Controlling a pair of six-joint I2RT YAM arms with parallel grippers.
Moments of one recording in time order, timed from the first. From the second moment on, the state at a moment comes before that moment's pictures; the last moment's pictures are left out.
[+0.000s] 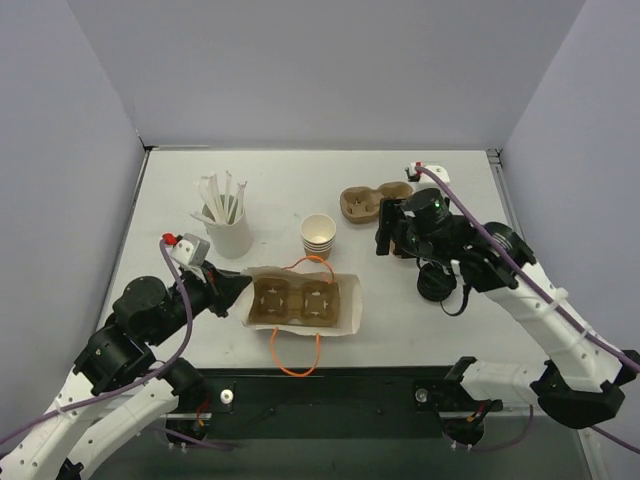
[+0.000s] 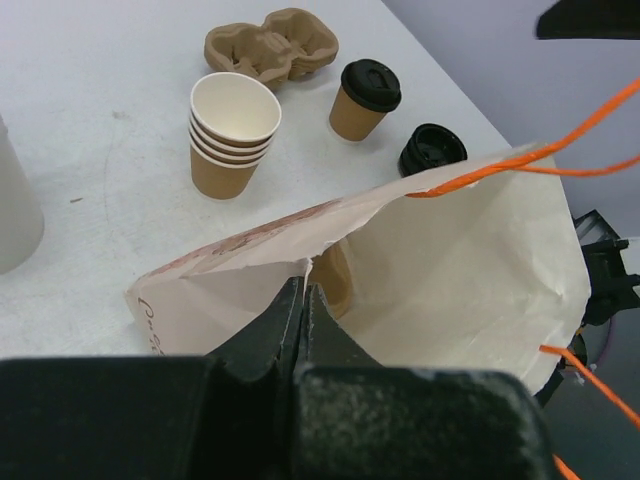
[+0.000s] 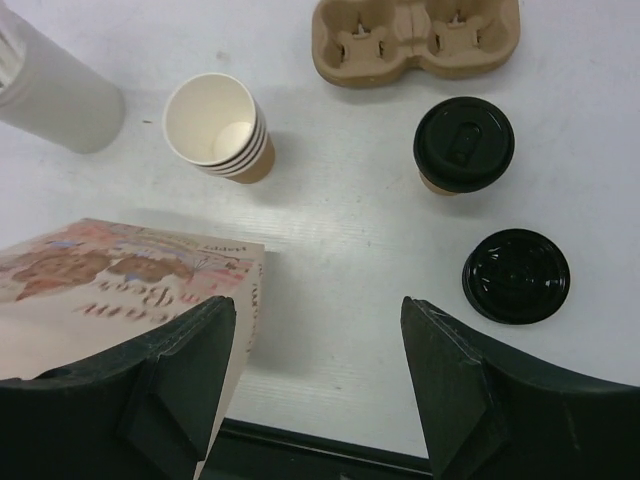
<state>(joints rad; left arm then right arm) -0.71 0.48 0.82 -0.53 0.00 -0.40 0.82 1.13 1.52 -1.06 0.46 0.51</state>
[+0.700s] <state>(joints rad) -0.71 0.56 0.70 -0.25 0.10 -0.10 0.41 1.32 1.53 -0.94 0.28 0.39</state>
